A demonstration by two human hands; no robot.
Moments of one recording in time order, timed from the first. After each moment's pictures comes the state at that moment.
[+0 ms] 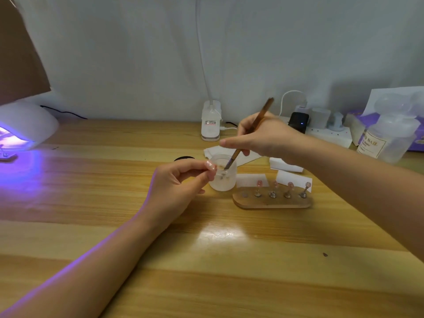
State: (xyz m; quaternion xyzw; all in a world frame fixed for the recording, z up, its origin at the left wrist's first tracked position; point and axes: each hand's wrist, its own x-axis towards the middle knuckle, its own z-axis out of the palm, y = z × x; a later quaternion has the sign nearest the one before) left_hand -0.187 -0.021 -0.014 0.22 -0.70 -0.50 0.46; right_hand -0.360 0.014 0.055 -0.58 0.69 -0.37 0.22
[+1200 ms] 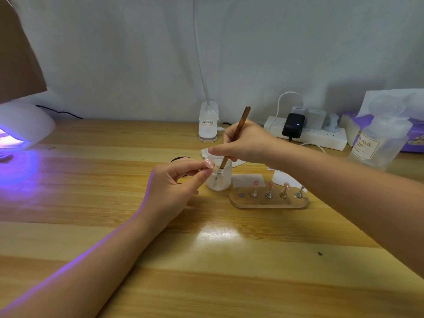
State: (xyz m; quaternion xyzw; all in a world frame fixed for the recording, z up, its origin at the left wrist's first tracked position) left_hand -0.185 -0.021 -0.014 0.22 -0.73 -0.46 0.46; right_hand -0.348 0.003 0.047 -0.58 0.70 -0.36 0.21
